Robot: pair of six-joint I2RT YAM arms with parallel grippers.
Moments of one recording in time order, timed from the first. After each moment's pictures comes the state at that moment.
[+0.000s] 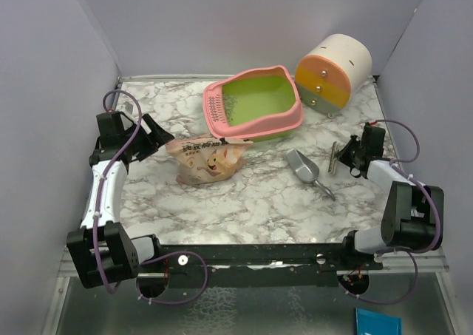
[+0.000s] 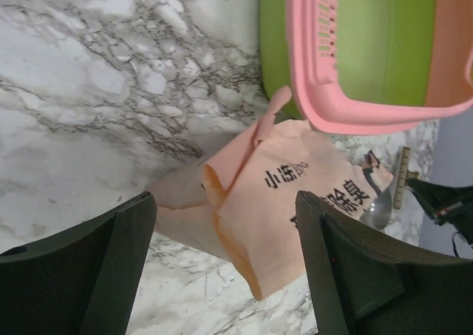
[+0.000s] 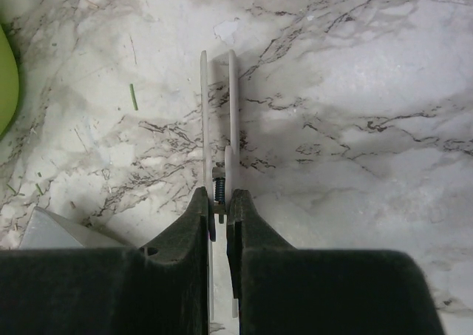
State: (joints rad) left arm 0.21 1.21 0.93 -0.46 0.49 -0.50; right arm -0.16 1.41 0.66 -0.02 -0.10 0.39
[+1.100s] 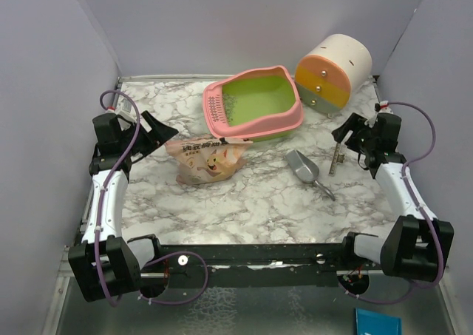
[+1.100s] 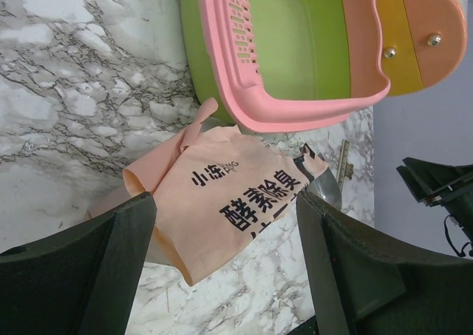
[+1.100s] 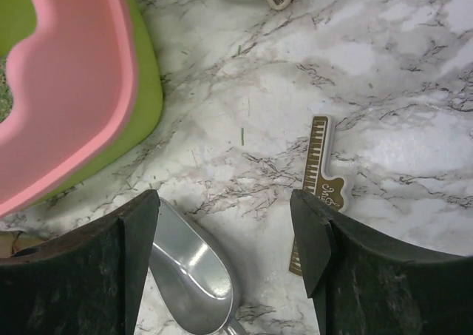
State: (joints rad) left arm 0.21 1.10 0.86 -0.29 0.65 -0.60; right arm -0.16 1.22 0.78 -0.11 -0.20 0.37
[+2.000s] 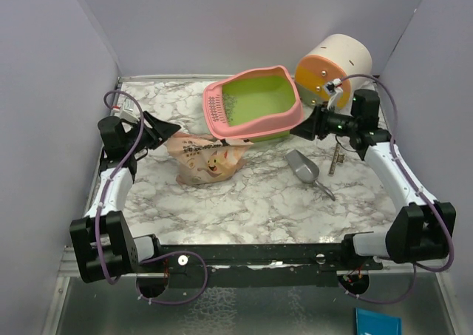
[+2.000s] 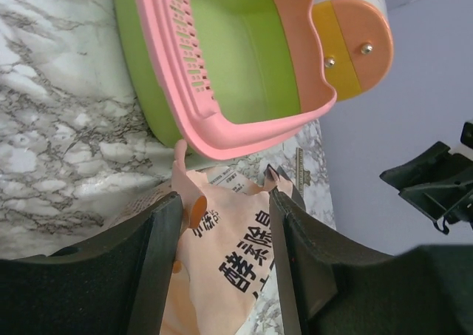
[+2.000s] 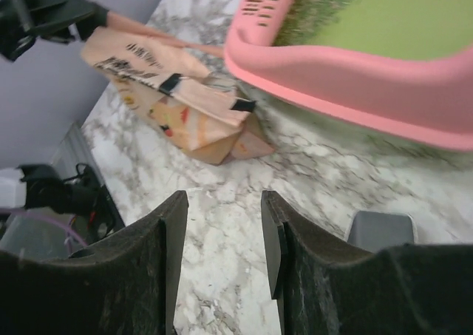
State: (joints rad) left arm 0.21 1.22 0.72 0.15 0.78 -0.78; right arm 0.05 1.29 1.01 -0.18 -0.87 0.24
